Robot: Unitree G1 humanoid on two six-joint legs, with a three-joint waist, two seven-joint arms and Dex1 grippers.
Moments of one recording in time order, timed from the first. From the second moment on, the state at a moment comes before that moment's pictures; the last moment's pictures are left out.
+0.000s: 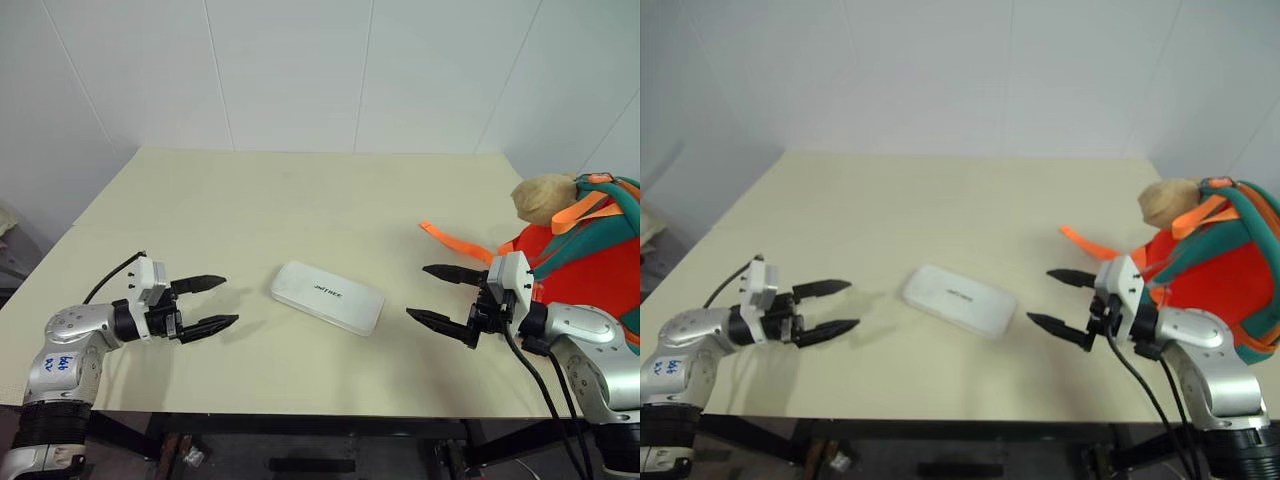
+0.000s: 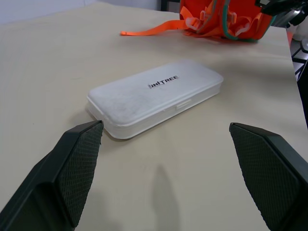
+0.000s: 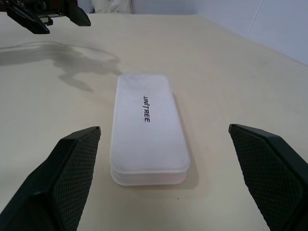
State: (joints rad) left arm -0.39 0.73 0.24 0.21 -0.49 0.16 -1.22; right arm -0.35 -0.72 -0.16 -0.11 0.51 0.24 1.06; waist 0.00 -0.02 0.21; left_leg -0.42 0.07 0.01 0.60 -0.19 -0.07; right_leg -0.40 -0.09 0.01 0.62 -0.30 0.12
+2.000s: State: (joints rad) left arm -0.89 0.42 0.11 1.11 -0.16 -0.29 -0.94; right arm -0.31 -0.48 0.06 -0.11 0.30 0.44 0.71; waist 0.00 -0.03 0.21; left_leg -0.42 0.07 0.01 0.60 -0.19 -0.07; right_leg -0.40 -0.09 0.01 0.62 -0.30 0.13
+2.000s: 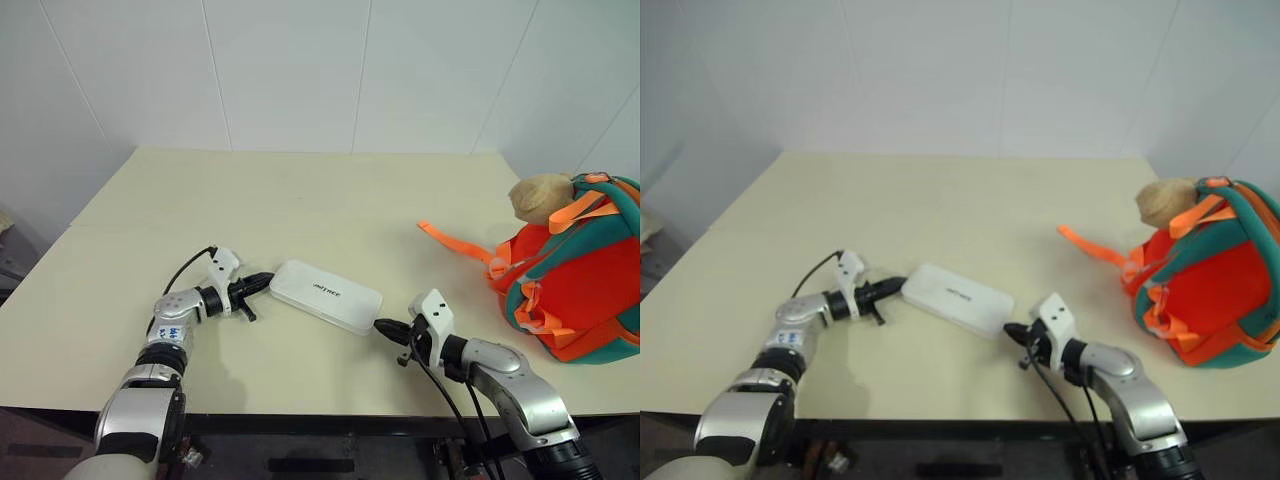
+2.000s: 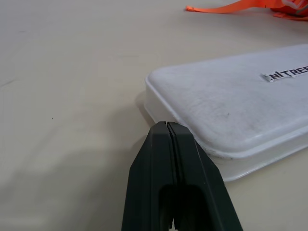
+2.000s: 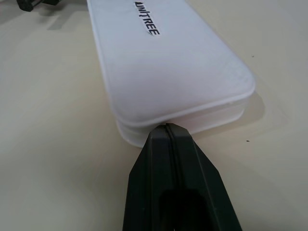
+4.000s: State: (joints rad) left arm -0.70 0.40 0.14 0.78 -0.28 -0.14 -0.98; right arm -0.50 -0.52 0.06 0.16 0.22 0.31 0.90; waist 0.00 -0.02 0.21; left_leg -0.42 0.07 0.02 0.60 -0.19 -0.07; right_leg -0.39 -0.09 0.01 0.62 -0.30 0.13
